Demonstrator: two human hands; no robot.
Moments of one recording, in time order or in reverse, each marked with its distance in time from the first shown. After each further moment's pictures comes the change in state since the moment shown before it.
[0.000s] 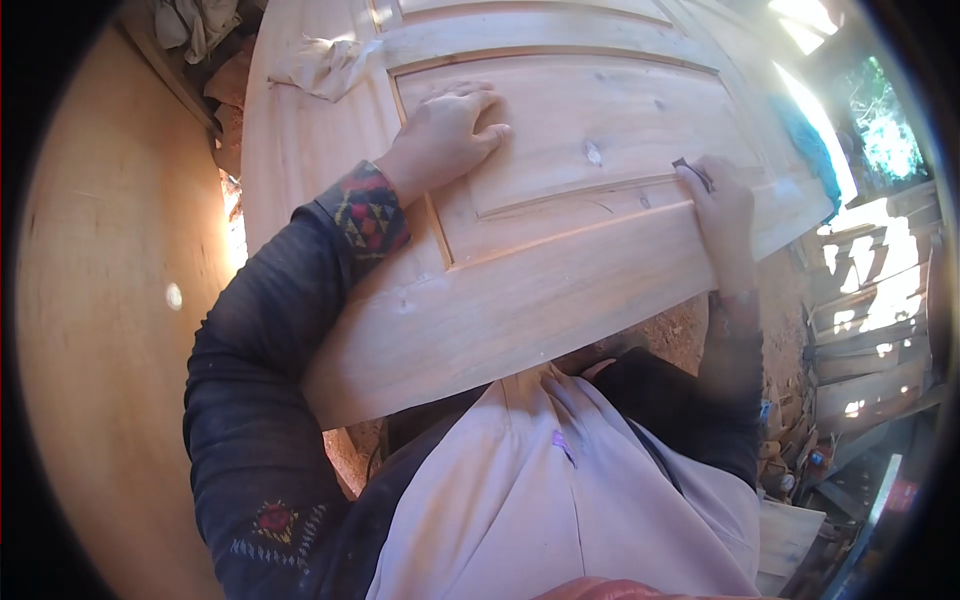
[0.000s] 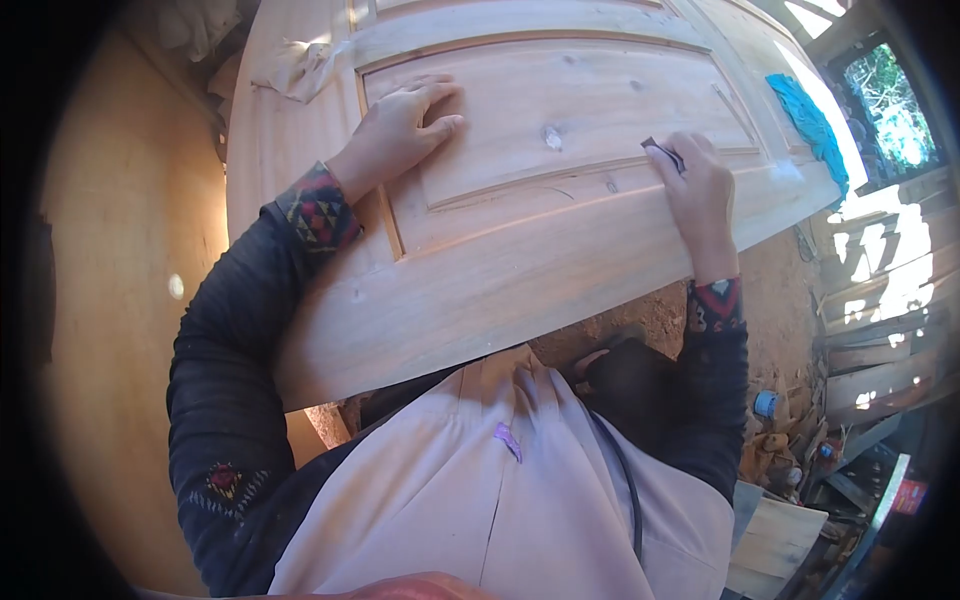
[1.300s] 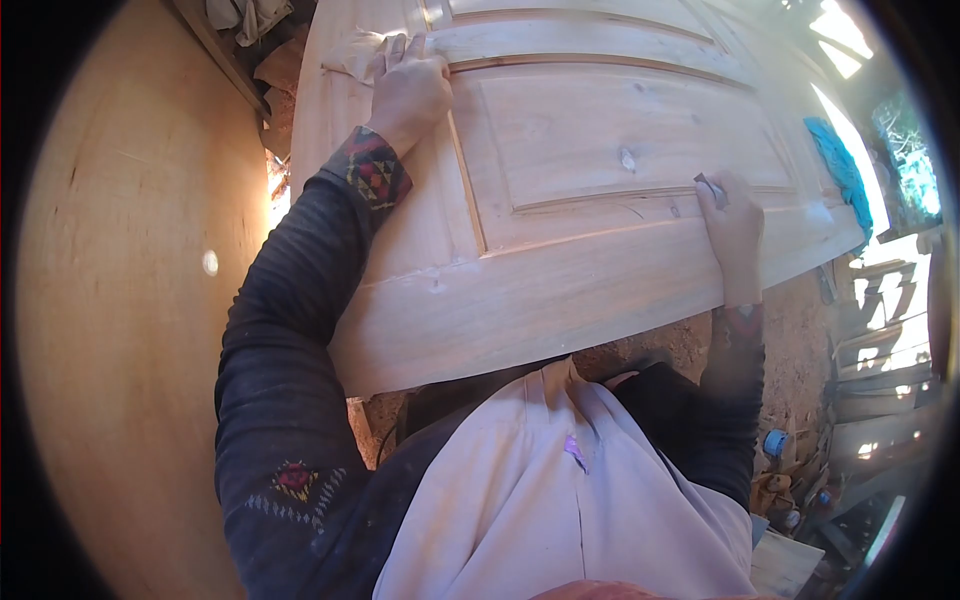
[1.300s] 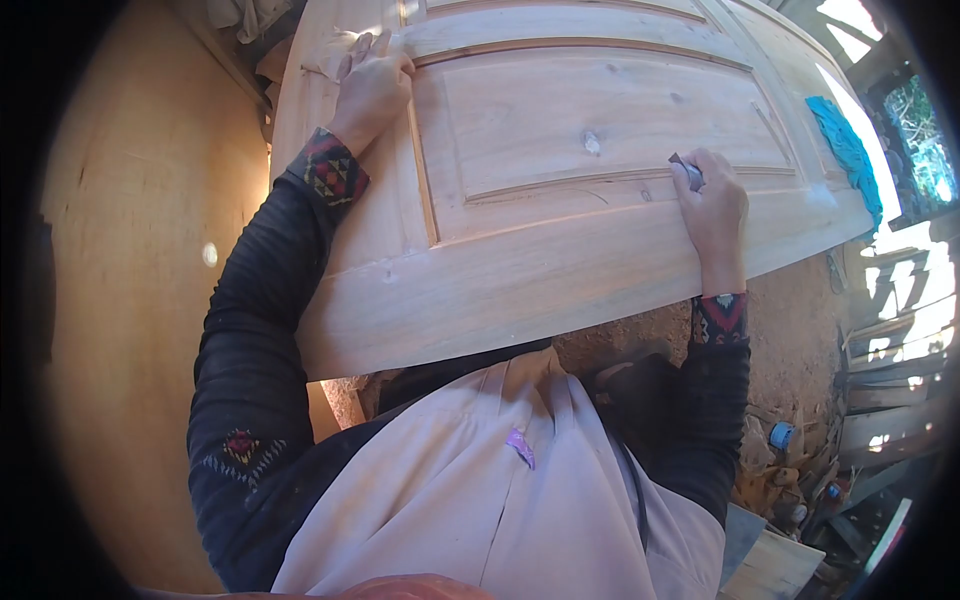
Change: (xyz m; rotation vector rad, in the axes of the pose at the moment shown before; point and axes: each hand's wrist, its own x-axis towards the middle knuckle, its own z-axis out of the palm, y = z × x) left_hand 0.000 -0.070 -0.033 0.696 0.269 -0.229; right_hand -0.006 0.006 0.022 -0.024 0.077 0.018
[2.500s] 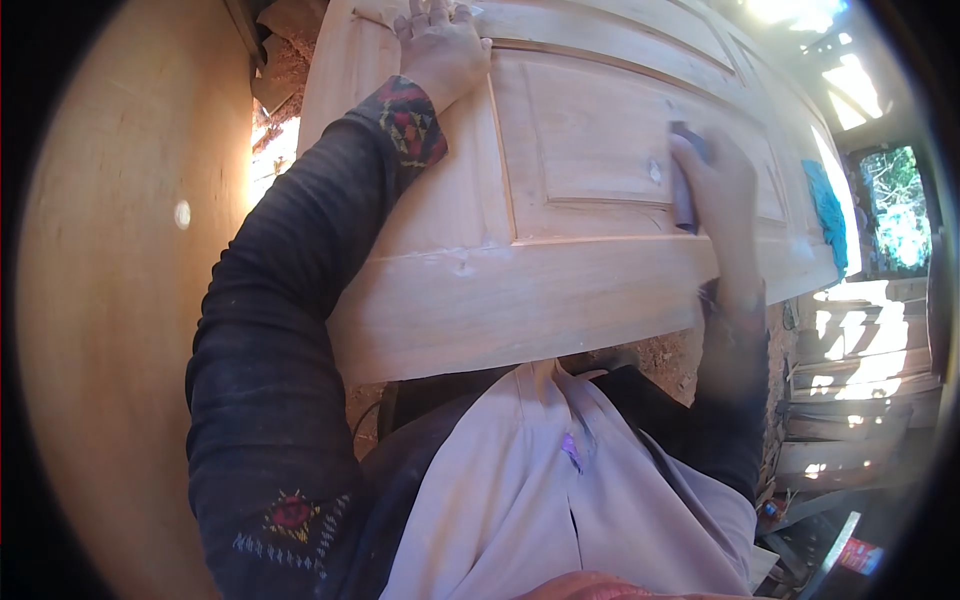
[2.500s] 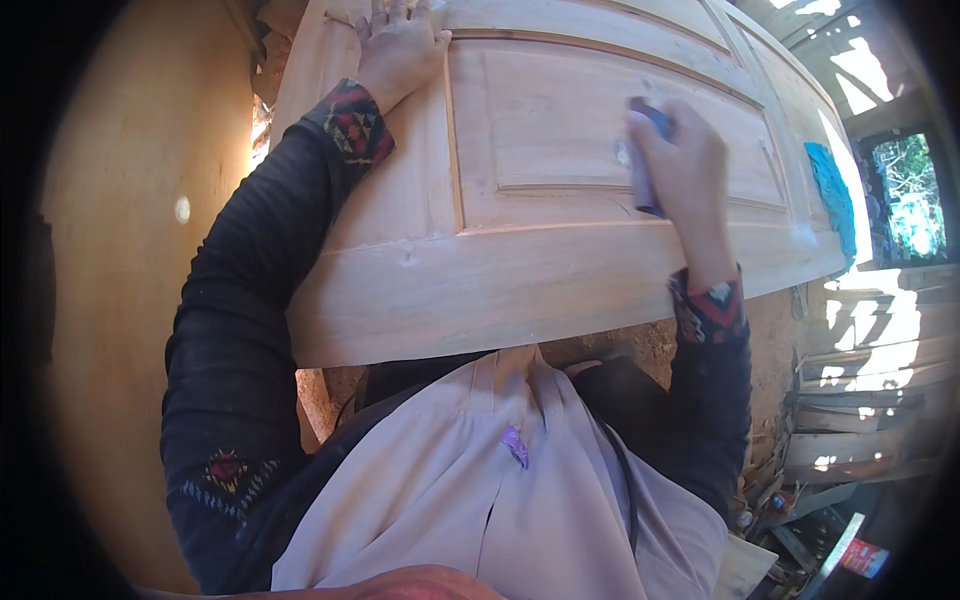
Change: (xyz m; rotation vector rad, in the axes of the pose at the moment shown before) left_hand 0.000 -0.019 0.044 0.002 0.280 -0.007; right_hand 0.056 -0.110 0.006 0.072 -0.190 0.085
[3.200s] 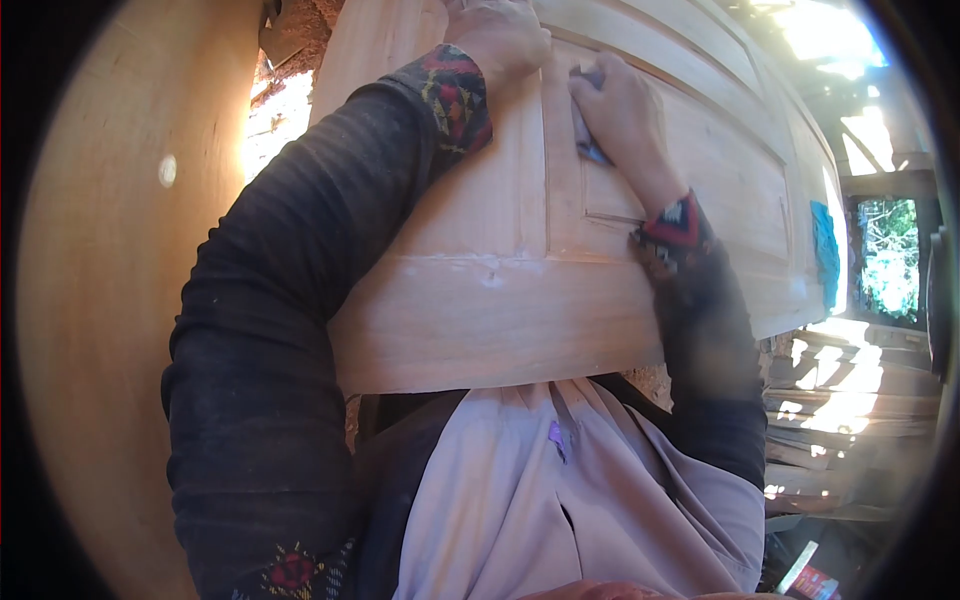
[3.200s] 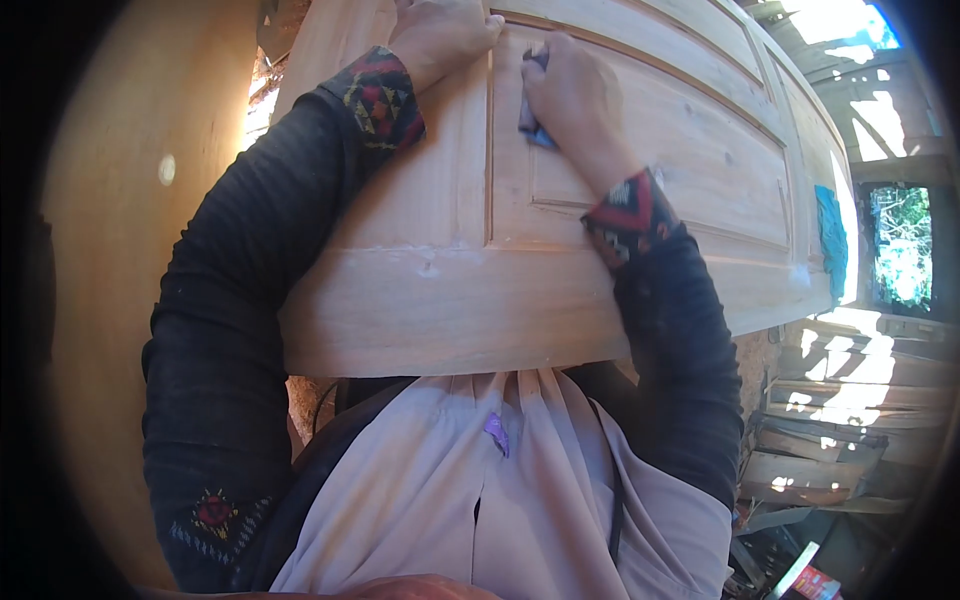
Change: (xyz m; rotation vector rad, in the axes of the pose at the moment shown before) left_hand 0.002 0.011 -0.025 -0.157 -0.038 -0.221; right_hand 0.058 -0.078 0.135 -0.050 -0.149 -0.234
